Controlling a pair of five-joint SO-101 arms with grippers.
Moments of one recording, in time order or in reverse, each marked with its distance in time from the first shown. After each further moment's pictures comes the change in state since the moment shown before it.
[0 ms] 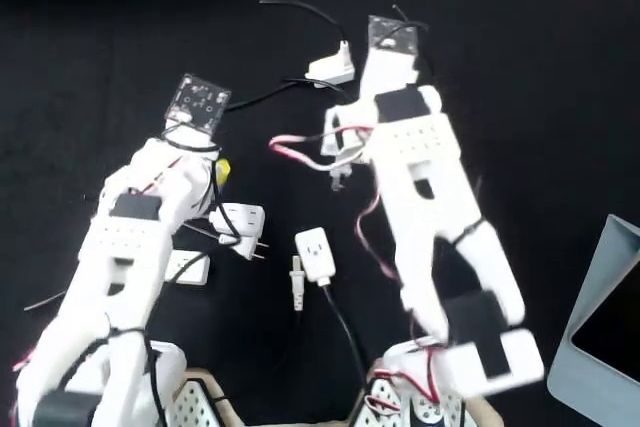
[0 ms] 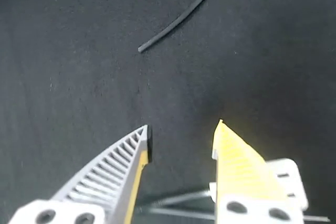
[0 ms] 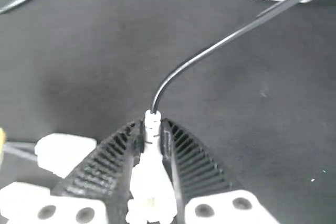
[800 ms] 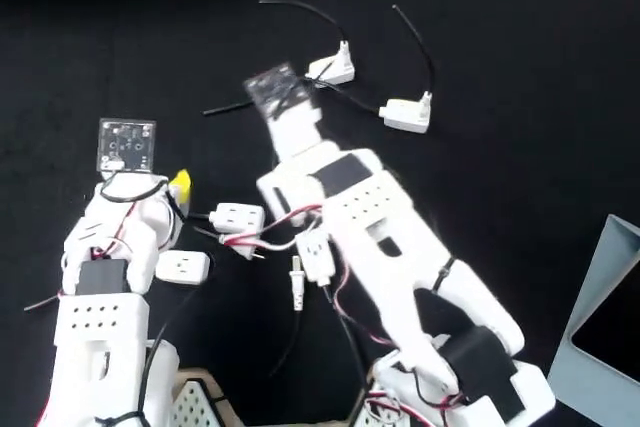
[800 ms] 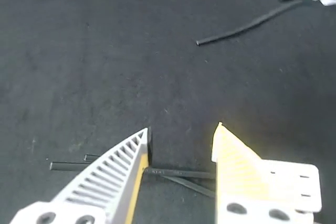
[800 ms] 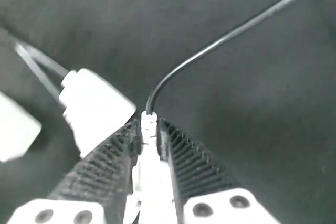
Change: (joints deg) left arm -9.5 -26.7 16.4 1.5 11.1; right arm -16.4 -8.0 20.8 -17.8 22.0
